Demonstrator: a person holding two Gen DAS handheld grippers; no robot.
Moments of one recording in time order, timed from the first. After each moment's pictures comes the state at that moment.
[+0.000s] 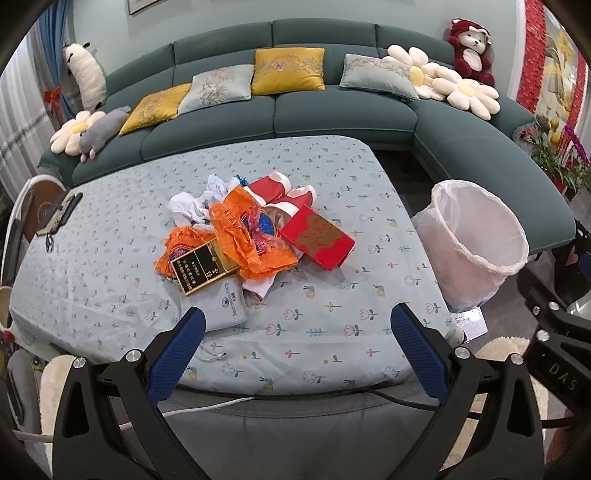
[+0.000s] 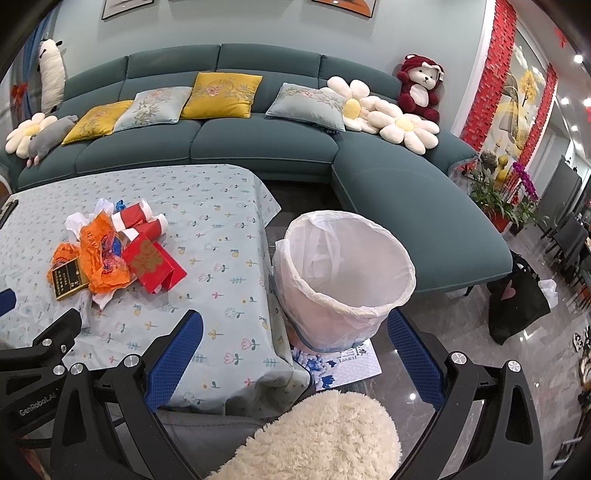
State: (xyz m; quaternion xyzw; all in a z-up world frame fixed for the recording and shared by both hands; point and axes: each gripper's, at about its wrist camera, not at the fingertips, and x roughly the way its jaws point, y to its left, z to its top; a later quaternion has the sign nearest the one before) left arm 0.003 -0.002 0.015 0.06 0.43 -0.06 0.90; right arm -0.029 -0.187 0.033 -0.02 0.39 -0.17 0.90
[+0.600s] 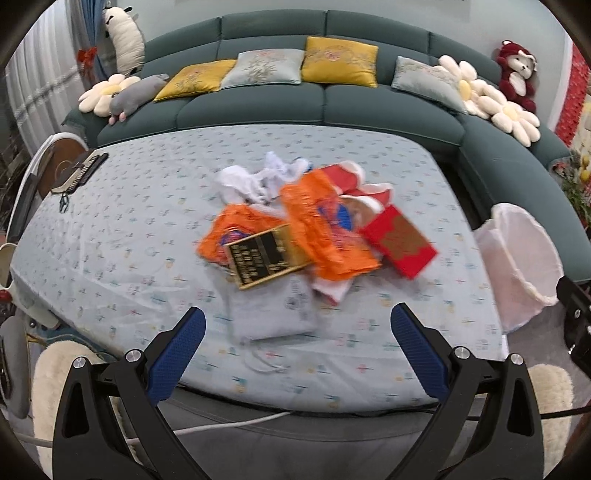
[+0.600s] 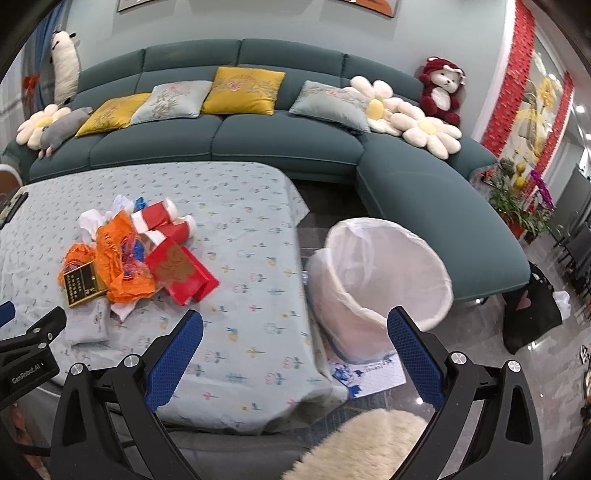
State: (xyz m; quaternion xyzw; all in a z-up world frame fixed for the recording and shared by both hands) left arm 0.040 0.084 -0.018 0.01 0.44 0.00 0.90; right arm 0.013 -0.143 0.017 -0.03 0.40 -0.13 0.91
